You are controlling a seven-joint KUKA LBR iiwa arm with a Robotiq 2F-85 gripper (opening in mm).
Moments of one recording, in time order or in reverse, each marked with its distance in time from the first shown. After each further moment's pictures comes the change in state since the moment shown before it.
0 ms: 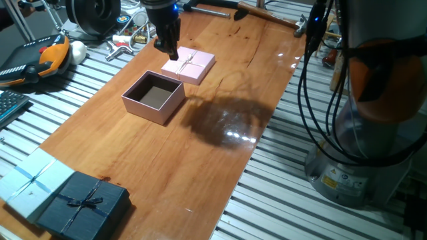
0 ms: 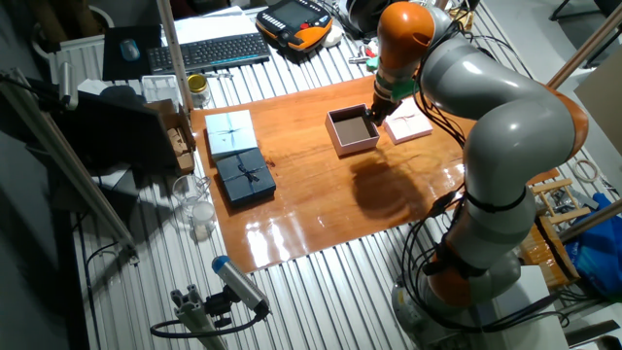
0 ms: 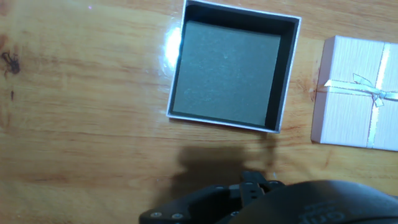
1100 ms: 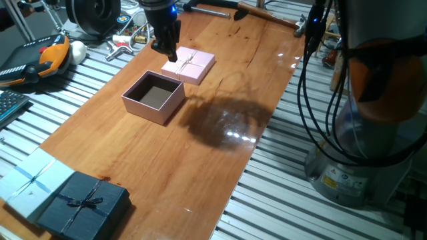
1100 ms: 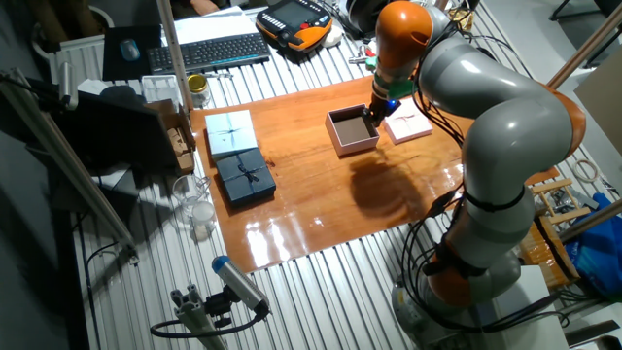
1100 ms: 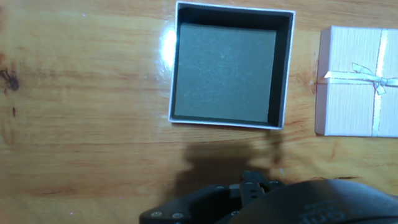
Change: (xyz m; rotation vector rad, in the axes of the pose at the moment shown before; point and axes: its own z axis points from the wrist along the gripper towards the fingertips) arm -0.002 0.007 0.001 -0.004 0.002 0.062
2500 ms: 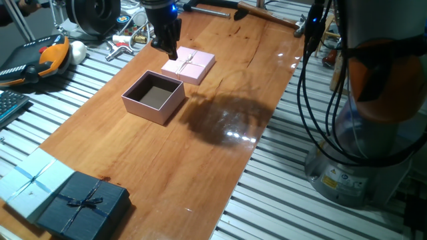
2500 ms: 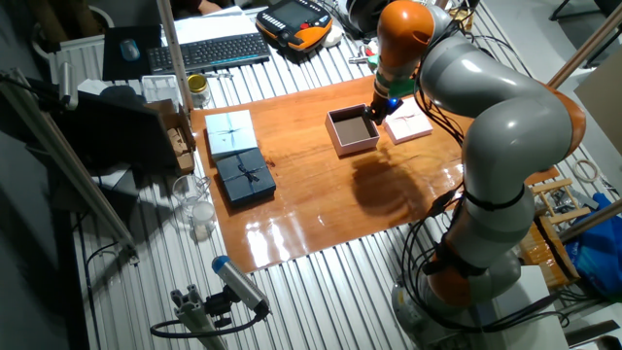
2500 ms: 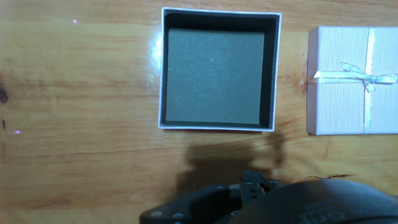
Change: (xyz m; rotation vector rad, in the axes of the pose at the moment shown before) arm -0.003 -0.010 0.001 0.012 -0.004 0.059
